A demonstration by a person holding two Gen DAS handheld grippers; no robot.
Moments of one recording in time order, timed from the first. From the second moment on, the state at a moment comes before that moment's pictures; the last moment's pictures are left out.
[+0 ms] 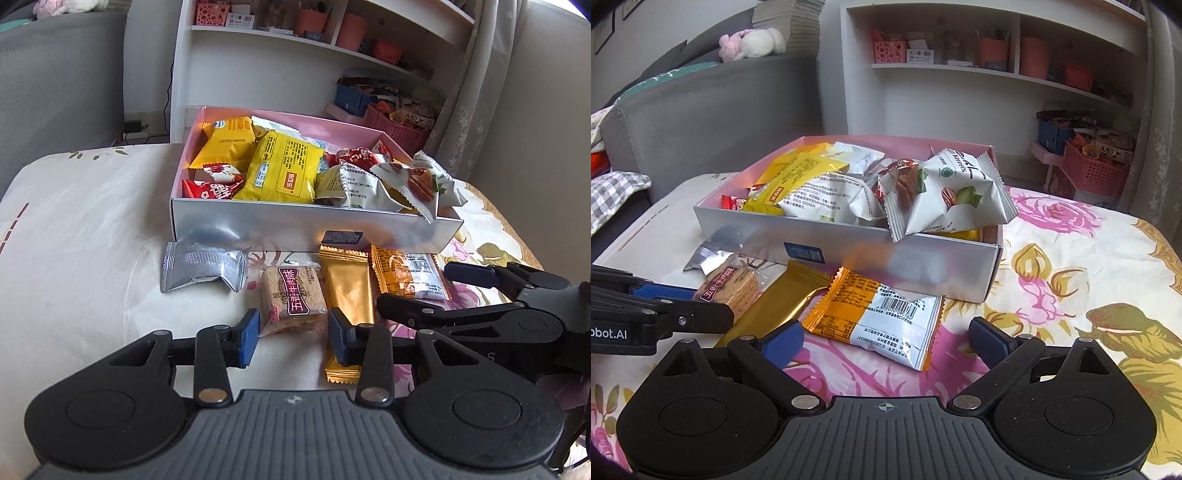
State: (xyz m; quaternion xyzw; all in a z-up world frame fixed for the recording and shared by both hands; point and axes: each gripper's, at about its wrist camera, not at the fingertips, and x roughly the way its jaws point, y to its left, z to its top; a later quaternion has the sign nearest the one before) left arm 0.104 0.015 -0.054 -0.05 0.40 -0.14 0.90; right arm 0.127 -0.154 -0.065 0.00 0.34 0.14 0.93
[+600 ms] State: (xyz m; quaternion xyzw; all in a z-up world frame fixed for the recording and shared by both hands) left arm 0.089 0.030 -0.051 -0.02 0.41 -0.13 0.90; right arm 0.118 -0.175 -0.057 -0.01 0.36 0.14 0.92
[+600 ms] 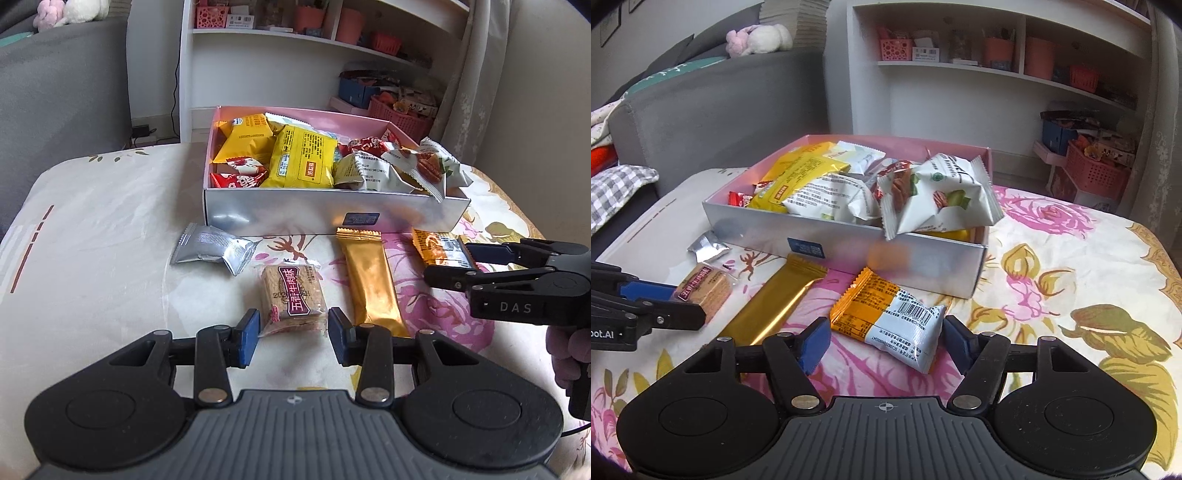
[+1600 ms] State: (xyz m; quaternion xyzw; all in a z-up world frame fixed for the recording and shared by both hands) left arm 0.087 0.012 -0.047 -0.03 0.40 -0.08 0.91; right arm 0.119 -0.168 -0.043 0.07 0.38 0.08 0.92
